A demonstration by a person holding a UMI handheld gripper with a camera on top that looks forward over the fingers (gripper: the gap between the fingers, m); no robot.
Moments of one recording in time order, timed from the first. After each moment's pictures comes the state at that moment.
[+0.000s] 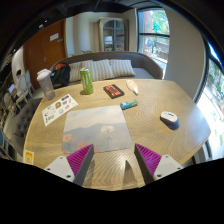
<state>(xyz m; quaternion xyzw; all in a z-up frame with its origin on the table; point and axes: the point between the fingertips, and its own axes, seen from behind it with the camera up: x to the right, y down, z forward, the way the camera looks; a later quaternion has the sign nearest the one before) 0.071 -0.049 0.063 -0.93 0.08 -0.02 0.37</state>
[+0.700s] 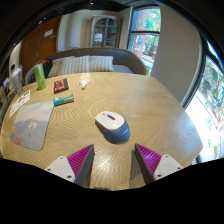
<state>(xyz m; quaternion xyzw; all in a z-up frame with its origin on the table) 0.346 -0.022 -0.014 -0.93 0.07 -0.07 0.36</state>
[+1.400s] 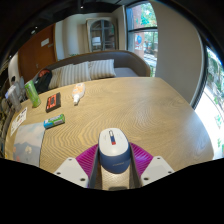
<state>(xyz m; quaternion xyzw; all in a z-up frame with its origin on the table) 0.374 0.064 -0.020 -0.92 0.09 -0.01 0.38</state>
